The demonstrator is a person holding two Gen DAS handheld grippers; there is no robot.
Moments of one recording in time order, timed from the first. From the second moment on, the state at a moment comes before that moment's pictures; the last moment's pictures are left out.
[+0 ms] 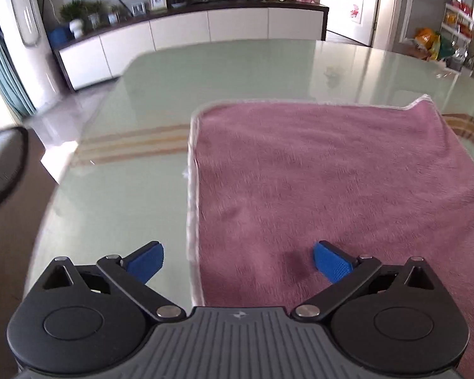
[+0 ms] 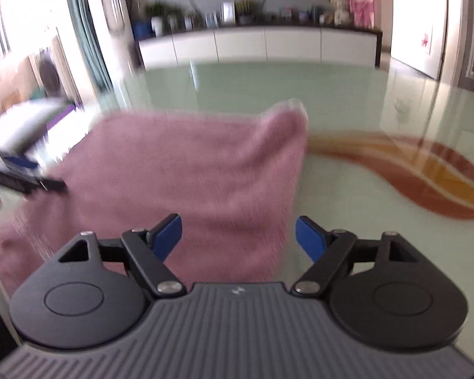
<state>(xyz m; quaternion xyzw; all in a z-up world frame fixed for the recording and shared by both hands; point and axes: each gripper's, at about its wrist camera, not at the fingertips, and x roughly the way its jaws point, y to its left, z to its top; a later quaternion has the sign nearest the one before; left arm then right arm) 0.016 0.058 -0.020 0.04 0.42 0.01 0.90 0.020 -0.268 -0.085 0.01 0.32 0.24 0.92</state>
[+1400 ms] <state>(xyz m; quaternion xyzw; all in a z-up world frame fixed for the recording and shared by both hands) 0.138 0.057 -0.023 0.03 0.38 -0.04 0.92 0.109 -0.243 -0.080 0.01 0.28 0.25 0.93</state>
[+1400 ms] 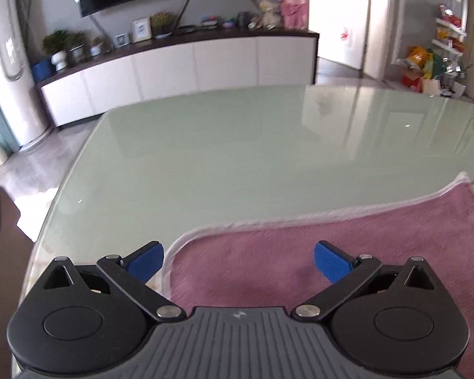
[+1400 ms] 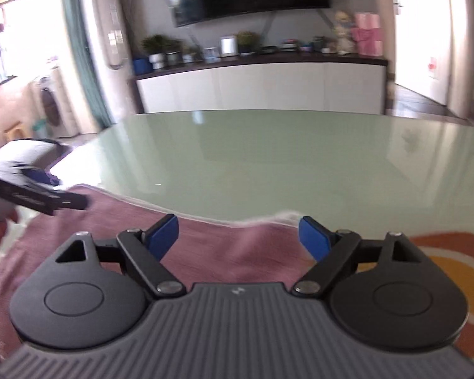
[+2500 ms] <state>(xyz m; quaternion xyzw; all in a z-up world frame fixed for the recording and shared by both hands) 0.090 0.081 -0.033 0.02 0.39 -0.02 0.92 0.082 -0.255 -0.084 -0.05 0.30 0.19 0.94</state>
